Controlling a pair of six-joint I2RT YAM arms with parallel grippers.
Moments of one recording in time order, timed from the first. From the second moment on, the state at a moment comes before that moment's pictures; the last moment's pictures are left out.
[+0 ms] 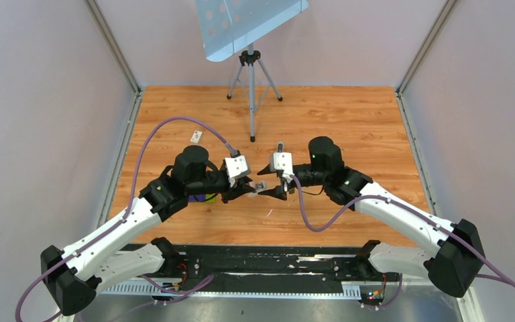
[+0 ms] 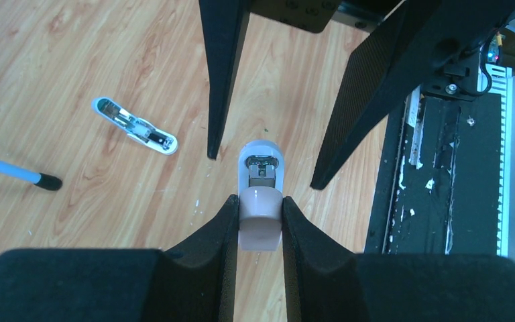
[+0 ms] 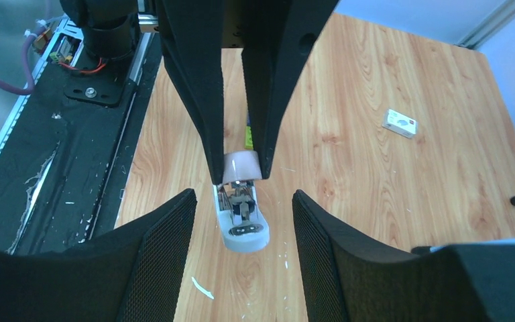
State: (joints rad) left arm -0.74 0.91 0.80 -0.28 0.49 0.26; right arm 0.77 1.12 0.84 0.00 -0.77 -0.49
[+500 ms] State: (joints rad) left arm -0.73 0.89 0.79 -0.28 0.49 0.24; right arm 0.81 1.21 0.87 -0.08 -0.75 -0.56
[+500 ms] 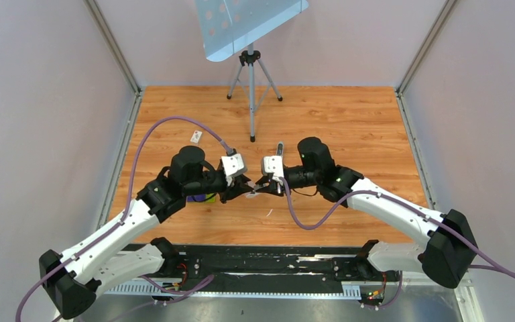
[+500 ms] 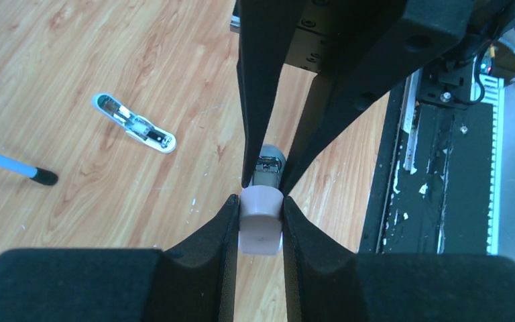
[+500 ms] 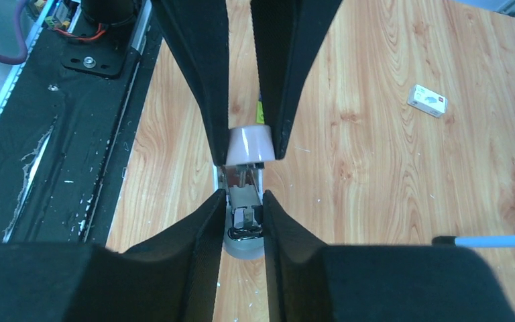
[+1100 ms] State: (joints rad) left arm -0.57 0.73 0.66 -0.09 0.58 0.04; right arm 0.73 1.14 0.75 0.12 -0.73 -0.35
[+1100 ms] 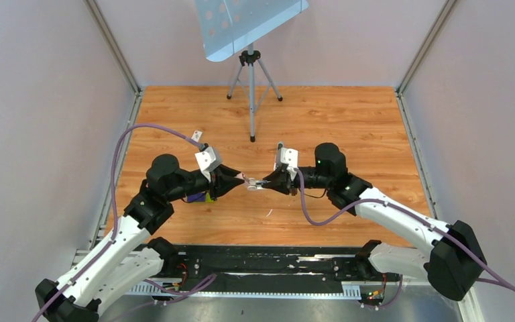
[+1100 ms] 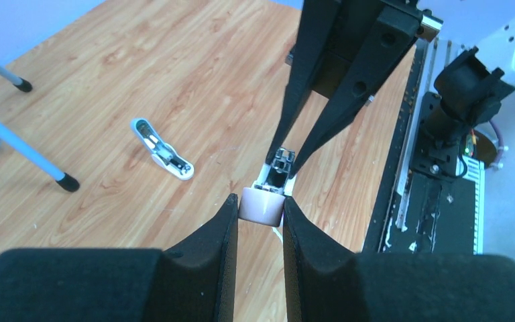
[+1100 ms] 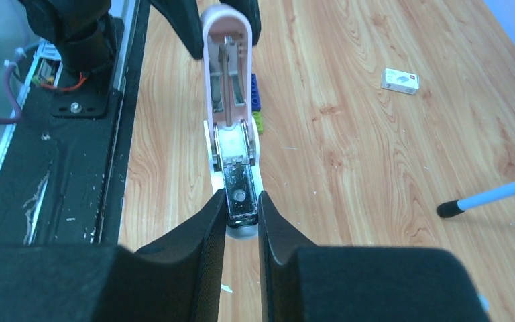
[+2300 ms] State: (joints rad) left arm -0.55 0.75 0.50 0.32 0.56 -0.21; right arm 0.72 1.05 0.61 0.38 -0.70 0.03
